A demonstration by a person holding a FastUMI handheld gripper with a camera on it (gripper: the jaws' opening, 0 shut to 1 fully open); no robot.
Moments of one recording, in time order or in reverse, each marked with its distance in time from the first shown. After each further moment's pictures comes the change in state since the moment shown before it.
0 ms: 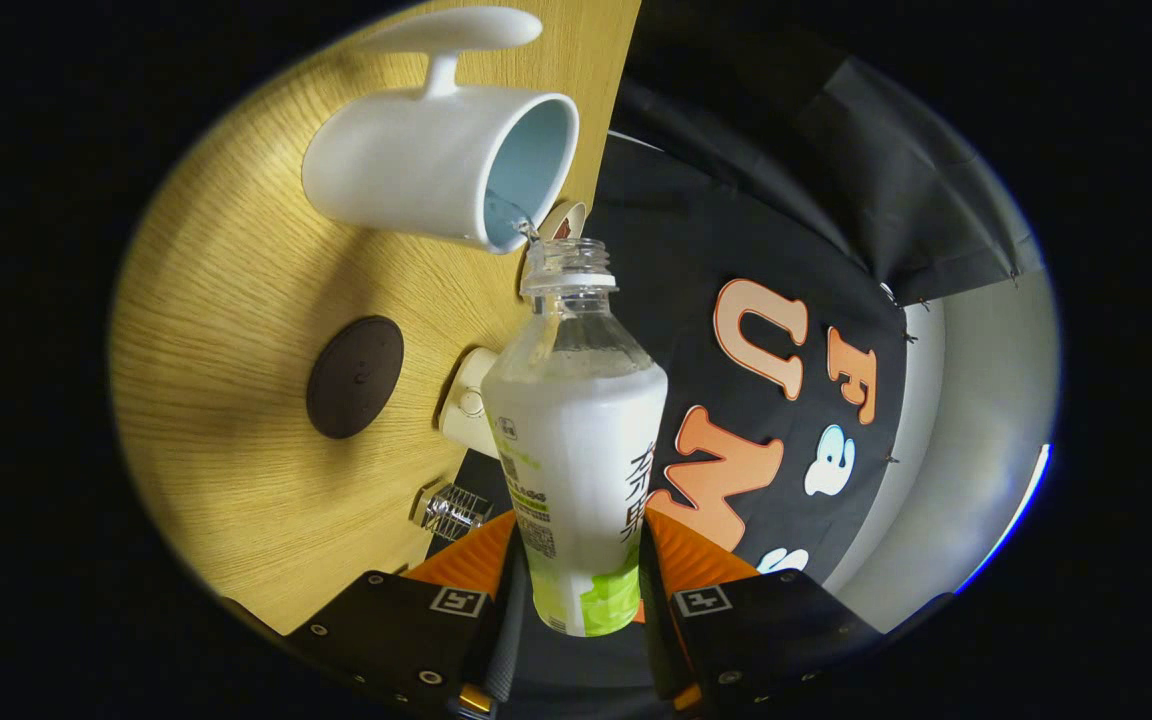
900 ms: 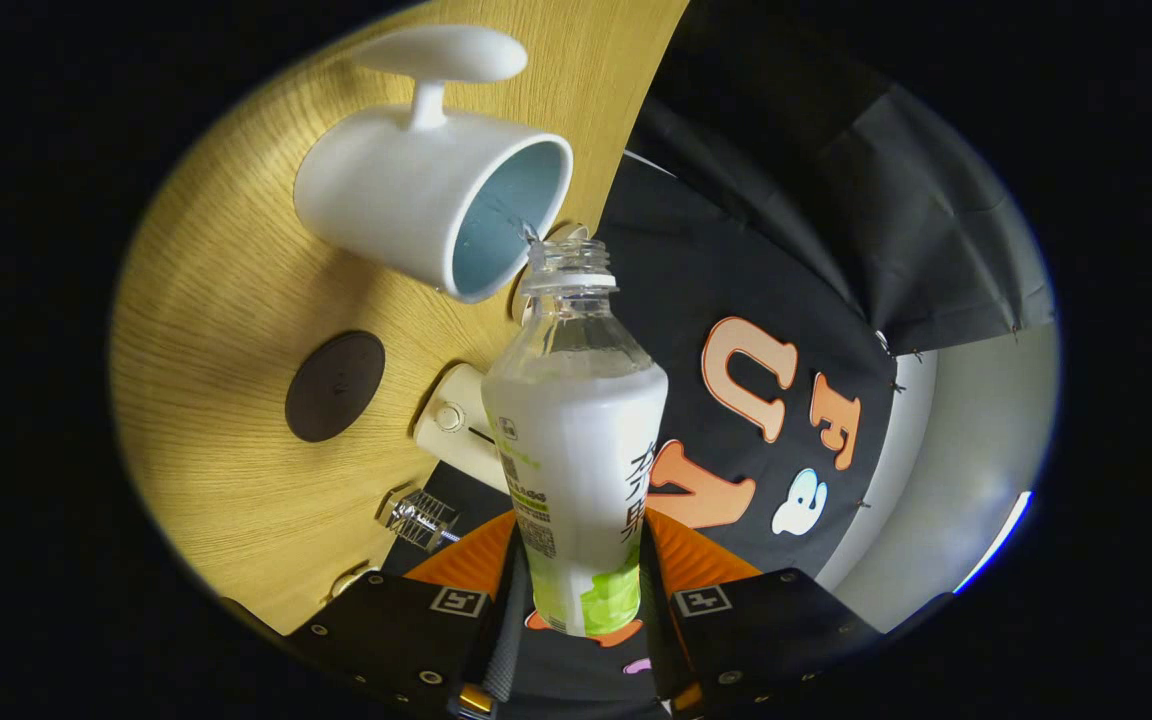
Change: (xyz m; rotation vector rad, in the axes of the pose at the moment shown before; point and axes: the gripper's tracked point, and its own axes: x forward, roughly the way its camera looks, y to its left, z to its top) arm -0.001 -0.028 0.027 -0.135 -0.071 -0.046
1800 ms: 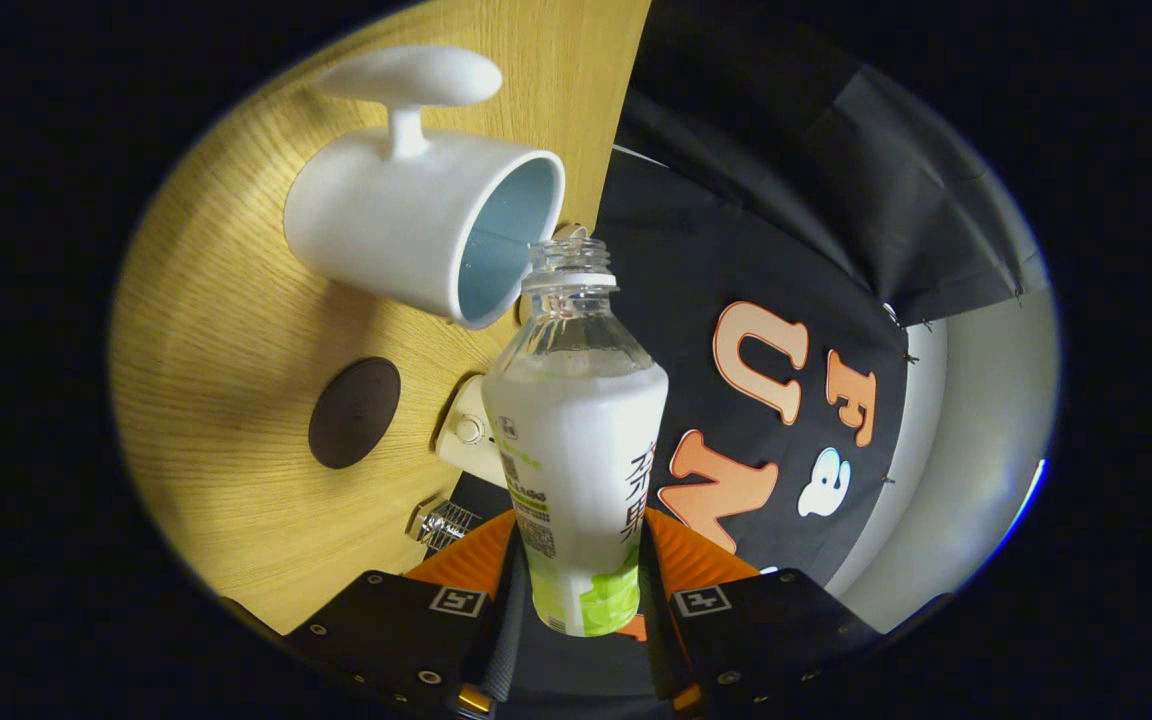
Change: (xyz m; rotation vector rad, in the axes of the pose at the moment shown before) arm -0.014 0.026 0.007 0.150 0.033 0.063
